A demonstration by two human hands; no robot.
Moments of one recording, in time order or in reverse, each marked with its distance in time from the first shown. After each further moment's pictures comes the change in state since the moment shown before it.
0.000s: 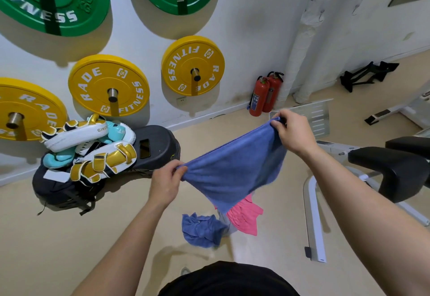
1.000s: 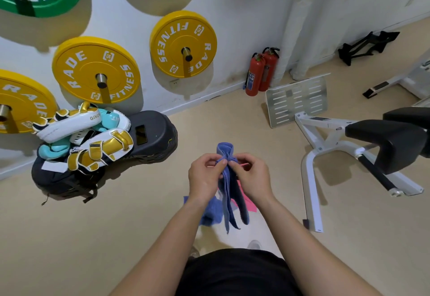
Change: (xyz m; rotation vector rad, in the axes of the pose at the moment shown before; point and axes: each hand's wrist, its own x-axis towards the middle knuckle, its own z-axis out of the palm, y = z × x) left_hand -0.054 0.079 0.078 -0.440 -0.041 -0.297; right_hand -0.151 -0.020 0.103 0.629 -0.090 0.291
